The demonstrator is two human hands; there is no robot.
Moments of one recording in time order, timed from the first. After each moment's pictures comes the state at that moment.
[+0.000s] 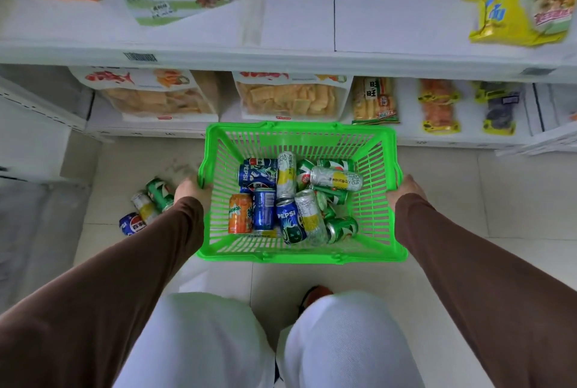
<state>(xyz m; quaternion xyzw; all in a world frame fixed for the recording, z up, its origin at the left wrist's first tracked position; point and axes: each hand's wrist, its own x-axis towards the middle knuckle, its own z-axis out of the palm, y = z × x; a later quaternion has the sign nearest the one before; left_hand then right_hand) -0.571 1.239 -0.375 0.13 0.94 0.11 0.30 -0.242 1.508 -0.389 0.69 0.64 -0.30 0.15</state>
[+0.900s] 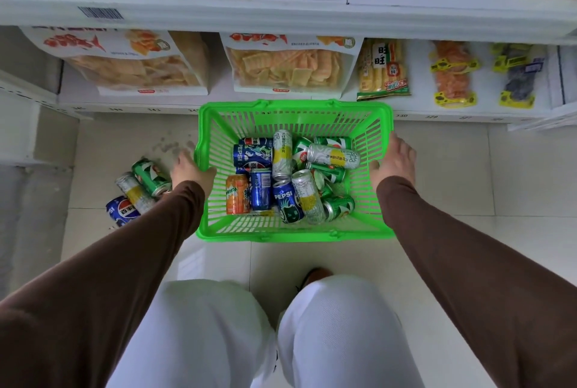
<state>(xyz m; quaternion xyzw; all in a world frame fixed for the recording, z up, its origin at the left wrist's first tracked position) -0.576 1.247 -0.421 0.11 0.94 0.14 0.31 -0.276 1.493 -0.423 0.60 0.77 -0.20 0.09</state>
